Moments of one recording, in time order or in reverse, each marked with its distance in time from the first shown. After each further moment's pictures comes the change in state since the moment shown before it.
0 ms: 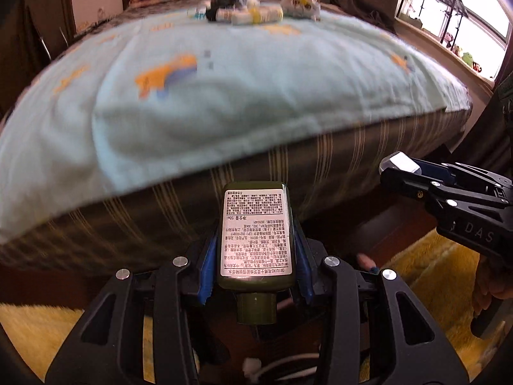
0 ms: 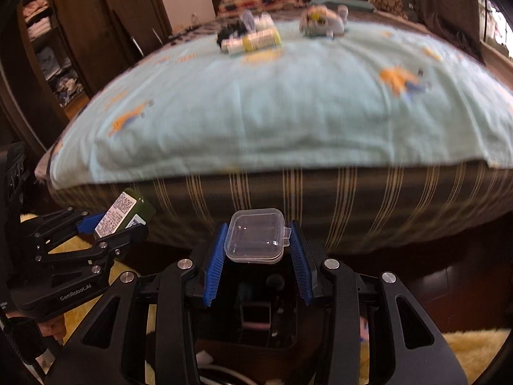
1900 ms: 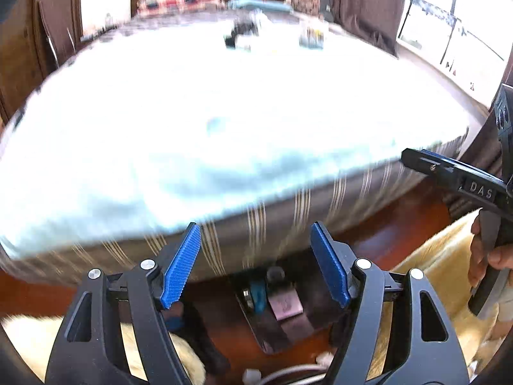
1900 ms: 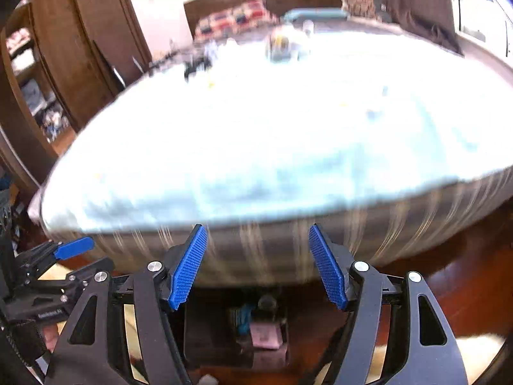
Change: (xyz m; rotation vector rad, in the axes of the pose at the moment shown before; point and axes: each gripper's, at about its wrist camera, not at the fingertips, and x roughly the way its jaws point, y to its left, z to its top) left arm -0.053 0.043 0.036 -0.033 -0.115 -0.021; right arm -0.058 -0.063 0.063 0.072 -0.184 -0.050
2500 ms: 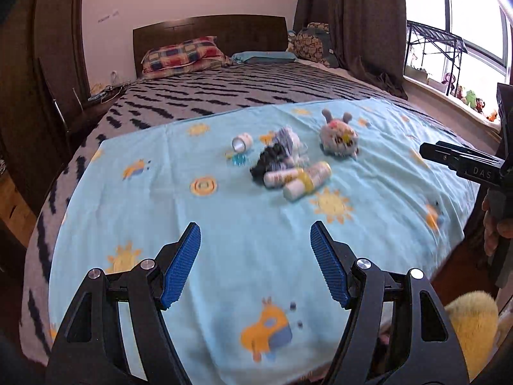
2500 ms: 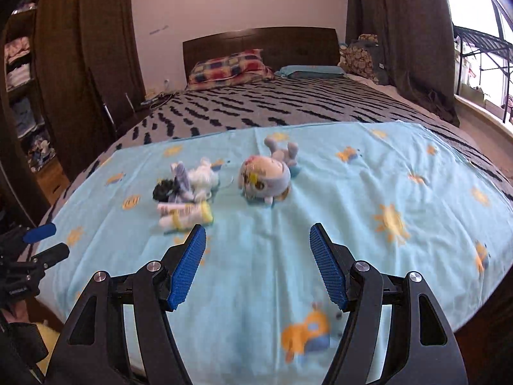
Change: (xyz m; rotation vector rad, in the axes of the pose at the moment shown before) left arm -0.002 0.013 0.150 0.085 -0.187 0.079; right arm 0.022 -0.009 0.149 -0.075 -0.139 -0.060
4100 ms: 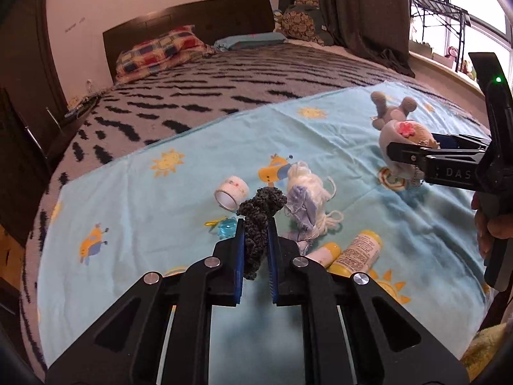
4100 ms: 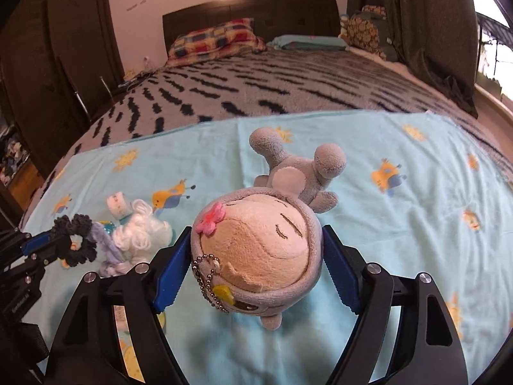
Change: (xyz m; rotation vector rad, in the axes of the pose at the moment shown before) left arm 0.128 -0.006 0.087 0.103 0.069 0.008; right arm 0.134 -0.011 0.062 0.005 0.100 -0.054
